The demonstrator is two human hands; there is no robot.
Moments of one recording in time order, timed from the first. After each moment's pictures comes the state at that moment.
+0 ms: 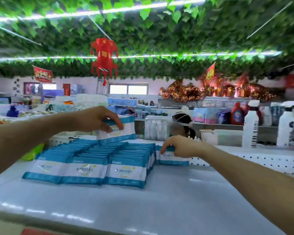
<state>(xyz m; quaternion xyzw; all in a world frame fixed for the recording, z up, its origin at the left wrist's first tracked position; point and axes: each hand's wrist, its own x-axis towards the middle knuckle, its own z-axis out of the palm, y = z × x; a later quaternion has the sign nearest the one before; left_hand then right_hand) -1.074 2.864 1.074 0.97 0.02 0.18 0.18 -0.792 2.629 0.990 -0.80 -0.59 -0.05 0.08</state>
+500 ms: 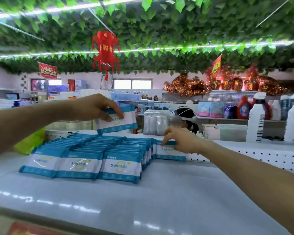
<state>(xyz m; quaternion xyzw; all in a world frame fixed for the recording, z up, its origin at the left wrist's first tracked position) -1.066 2.840 1.089 0.97 0.05 0.19 0.18 -0.760 2.629 0.979 -0.78 -0.61 -0.16 0.04</state>
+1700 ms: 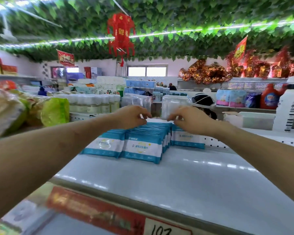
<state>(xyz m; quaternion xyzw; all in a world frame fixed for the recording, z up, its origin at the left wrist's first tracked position) -1.010 2.832 1.004 0.98 0.09 0.20 0.02 -0.824 2.635 1.001 -0.75 -0.62 -0.18 0.14</state>
